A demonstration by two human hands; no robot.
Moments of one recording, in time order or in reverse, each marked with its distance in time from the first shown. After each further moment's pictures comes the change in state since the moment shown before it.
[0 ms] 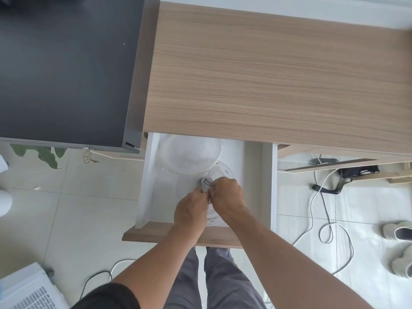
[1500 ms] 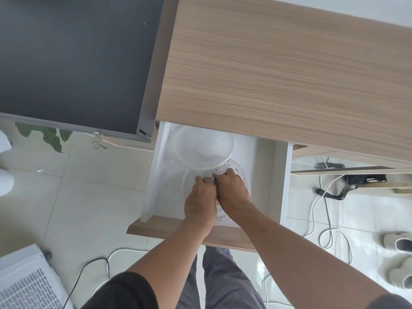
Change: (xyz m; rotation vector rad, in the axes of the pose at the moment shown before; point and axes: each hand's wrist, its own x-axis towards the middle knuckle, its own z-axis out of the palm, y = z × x) left_hand 0.012 0.007 0.007 -0.173 0.074 -0.212; right_hand 0.029 0.014 0.036 -0.285 0.109 -0.335
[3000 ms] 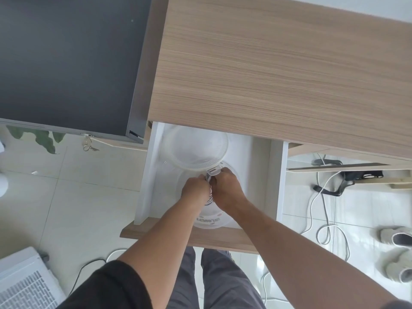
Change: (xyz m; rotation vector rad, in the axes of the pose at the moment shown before) left_hand 0.040 0.003 -0.007 -0.824 -0.290 -0.596; right_hand 0.001 -0.005 -0.019 0.326 -0.065 0.074
